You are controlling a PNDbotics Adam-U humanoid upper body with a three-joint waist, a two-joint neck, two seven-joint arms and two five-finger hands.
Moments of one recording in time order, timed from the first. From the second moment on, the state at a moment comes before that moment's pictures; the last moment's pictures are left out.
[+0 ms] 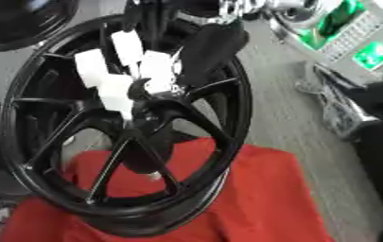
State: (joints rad) left arm -0.19 0.52 0.00 -1.79 0.36 0.07 0.27; right arm -1.02 -0.78 0.59 -1.97 0.24 0.43 0.64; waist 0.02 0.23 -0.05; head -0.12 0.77
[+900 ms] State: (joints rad) left arm -0.19 0.51 0.00 -1.78 0.36 0.07 0.27; right arm -0.98 -0.70 0.59 -1.78 0.33 0.38 0.59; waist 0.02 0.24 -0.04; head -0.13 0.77
